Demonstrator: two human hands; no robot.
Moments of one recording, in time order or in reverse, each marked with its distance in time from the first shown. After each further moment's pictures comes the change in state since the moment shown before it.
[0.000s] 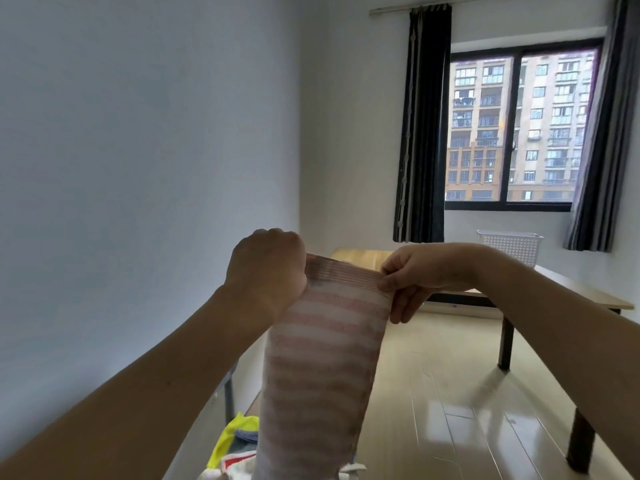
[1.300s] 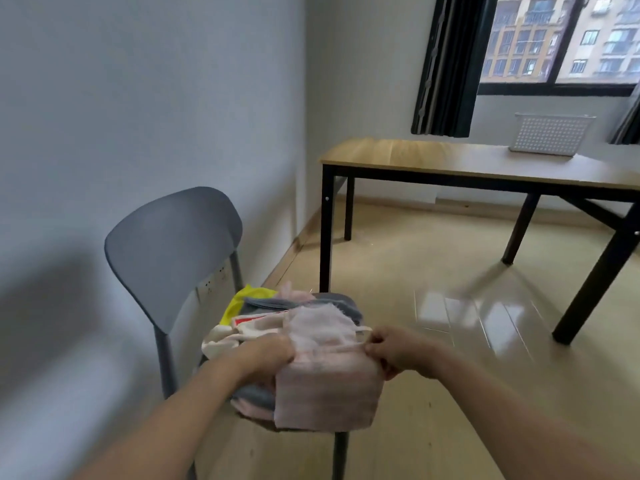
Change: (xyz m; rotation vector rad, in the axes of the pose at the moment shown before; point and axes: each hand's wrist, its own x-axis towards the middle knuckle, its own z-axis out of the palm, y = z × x) left_hand -0.219 -0.007 0.244 -0.693 -1.168 -0.452; right_hand 0.087 0.235 0.247 0.040 -0.017 0.271
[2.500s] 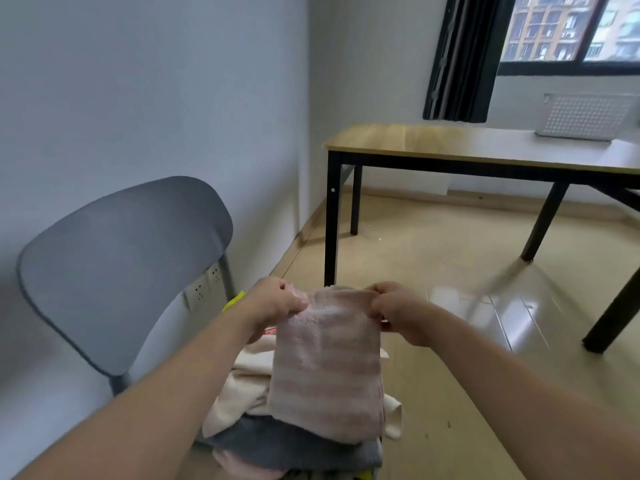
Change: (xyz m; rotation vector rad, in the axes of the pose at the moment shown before) left_hand 0.130 0.016 -0.043 -0.571 0.193 0.111; right_hand 0.122 -0.021 -0.041 0.428 0.203 0.010
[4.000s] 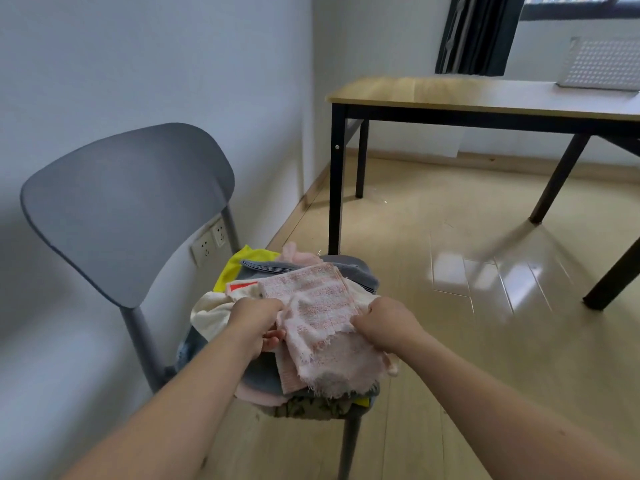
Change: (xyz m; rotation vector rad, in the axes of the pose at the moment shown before) left_hand -0.045 -0.082 0.031 -0.281 0.288 -0.459; right_hand -0.031 0.079 0.054 -0.672 0.096 0.044
